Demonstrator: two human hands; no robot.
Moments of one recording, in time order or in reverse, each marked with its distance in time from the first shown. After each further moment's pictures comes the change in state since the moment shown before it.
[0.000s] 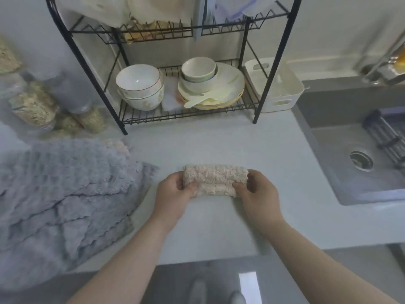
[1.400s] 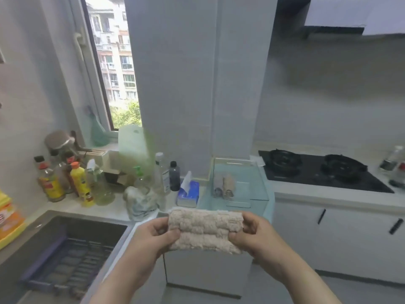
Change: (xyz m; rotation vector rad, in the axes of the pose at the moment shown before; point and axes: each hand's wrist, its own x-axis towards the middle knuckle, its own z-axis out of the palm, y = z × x) left_hand -0.348 0.338 0.589 -0.095 -1.586 0.162; right_hand -0.319 0.031 -0.672 0.506 0.867 0.037
